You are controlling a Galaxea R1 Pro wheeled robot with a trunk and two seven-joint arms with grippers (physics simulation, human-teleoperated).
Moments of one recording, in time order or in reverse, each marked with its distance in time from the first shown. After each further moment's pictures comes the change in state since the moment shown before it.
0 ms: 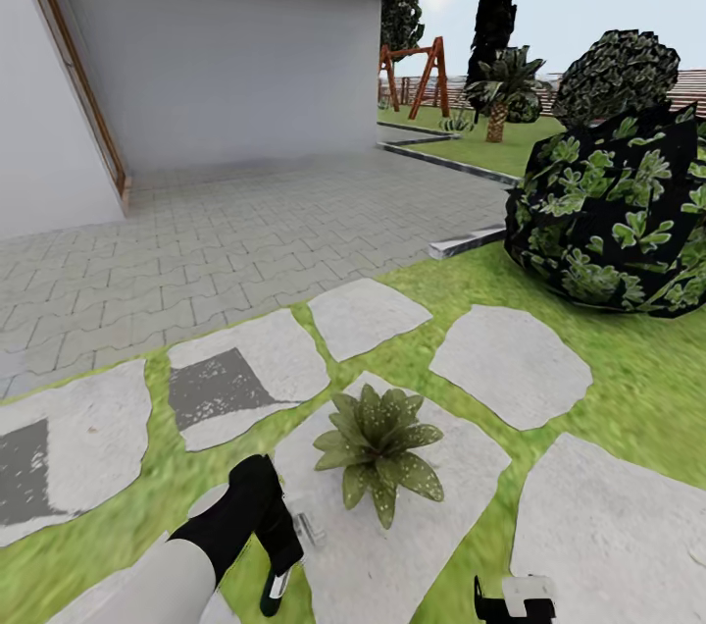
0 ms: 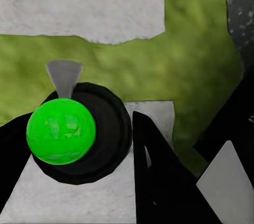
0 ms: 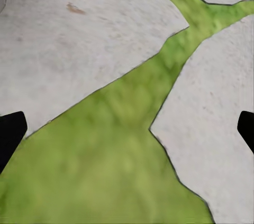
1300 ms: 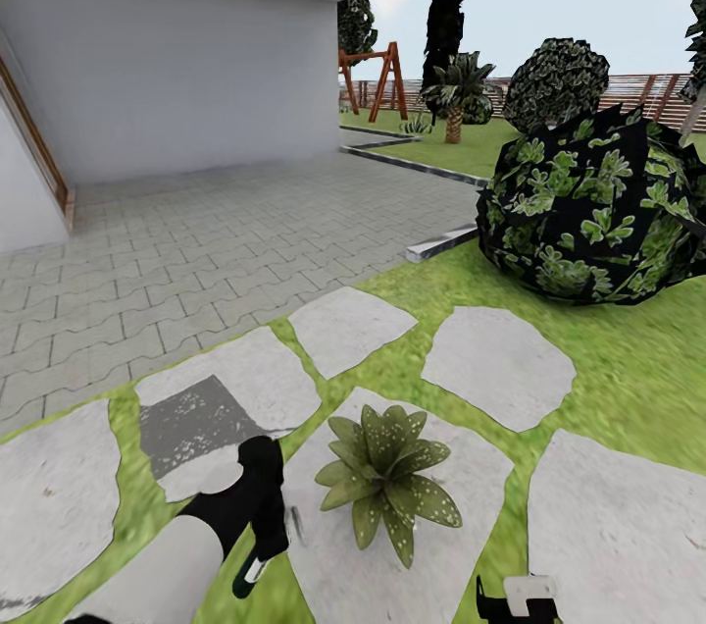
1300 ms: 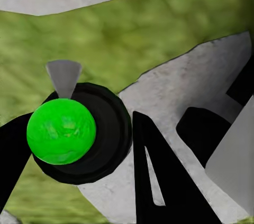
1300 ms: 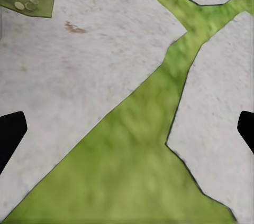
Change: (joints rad) left arm -0.062 -0.011 -0.017 0.014 -0.295 -0.039 -0.169; right arm 0.000 -0.005 -0.001 -0.002 -0.002 0.000 -0.002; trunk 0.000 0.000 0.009
